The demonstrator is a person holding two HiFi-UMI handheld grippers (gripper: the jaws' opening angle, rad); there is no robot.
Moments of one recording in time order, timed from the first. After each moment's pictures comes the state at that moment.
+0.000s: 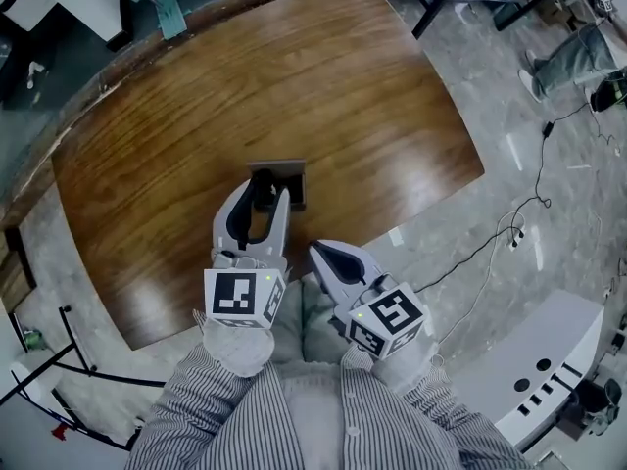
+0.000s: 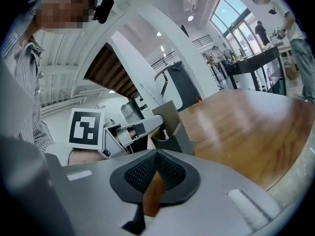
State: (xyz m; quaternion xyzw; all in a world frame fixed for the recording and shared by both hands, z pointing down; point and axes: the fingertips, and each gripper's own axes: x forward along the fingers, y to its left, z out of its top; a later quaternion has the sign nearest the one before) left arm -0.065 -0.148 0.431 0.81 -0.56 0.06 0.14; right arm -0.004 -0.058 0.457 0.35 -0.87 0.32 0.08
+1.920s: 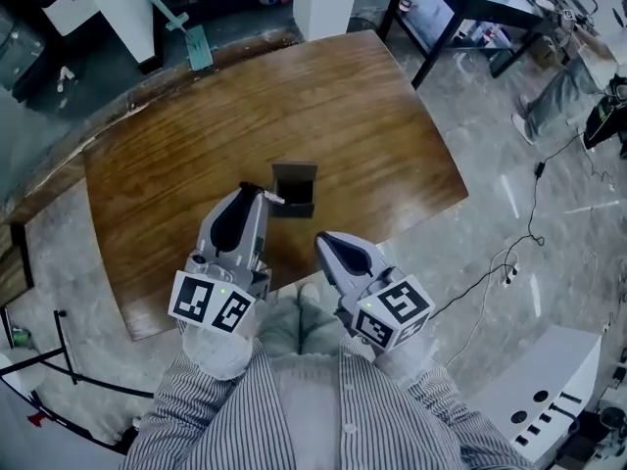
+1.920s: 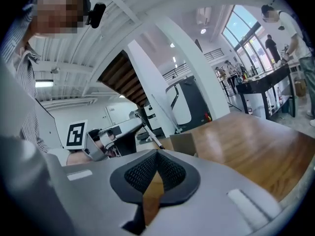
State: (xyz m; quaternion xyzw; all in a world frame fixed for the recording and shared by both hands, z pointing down) left arm -0.105 -0.104 0.326 0.84 -0.53 -0.11 0.12; right arm -0.006 -0.056 0.386 0.34 -0.91 0.25 0.05
